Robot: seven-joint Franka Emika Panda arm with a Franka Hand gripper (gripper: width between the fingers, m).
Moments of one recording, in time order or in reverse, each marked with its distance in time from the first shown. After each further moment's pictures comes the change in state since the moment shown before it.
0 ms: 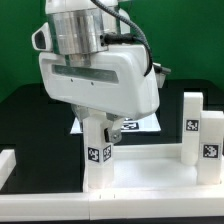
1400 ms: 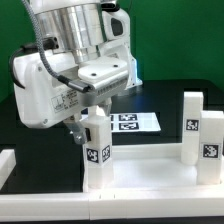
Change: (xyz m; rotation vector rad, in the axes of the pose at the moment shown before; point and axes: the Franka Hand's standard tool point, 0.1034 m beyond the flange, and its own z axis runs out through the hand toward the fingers) arm 0.006 0.005 -0.002 0.063 -0.066 1.162
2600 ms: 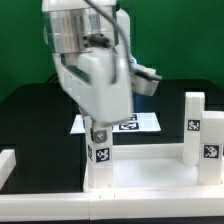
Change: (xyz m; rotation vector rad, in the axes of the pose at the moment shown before) arm -0.002 -0.001 0.000 -0.036 0.064 -0.644
